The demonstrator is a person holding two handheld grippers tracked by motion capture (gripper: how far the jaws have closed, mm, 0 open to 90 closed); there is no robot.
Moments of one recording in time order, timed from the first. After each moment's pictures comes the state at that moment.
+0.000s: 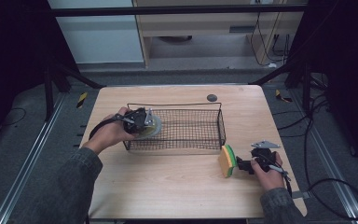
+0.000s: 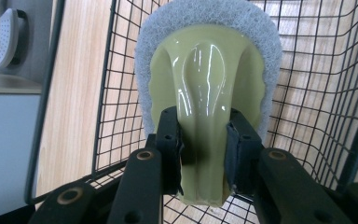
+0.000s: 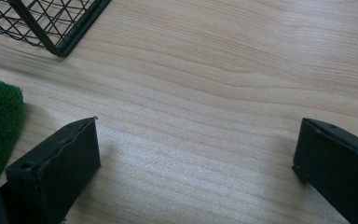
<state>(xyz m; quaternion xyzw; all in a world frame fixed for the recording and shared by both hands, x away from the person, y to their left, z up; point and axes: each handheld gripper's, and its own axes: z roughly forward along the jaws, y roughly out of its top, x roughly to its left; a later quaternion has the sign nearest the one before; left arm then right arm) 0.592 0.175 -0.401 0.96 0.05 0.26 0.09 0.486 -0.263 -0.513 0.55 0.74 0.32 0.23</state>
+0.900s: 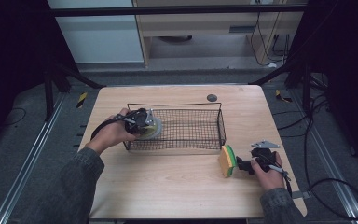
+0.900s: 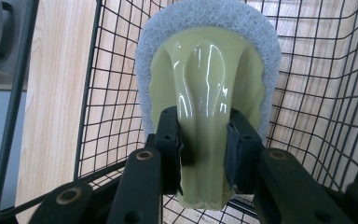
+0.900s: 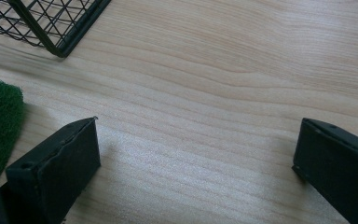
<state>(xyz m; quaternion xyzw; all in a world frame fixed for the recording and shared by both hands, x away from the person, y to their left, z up) 0.597 0.174 -0.409 0.96 0.07 0.24 0.09 0.486 -0.263 -0.513 0.55 0.74 0.32 0.23</state>
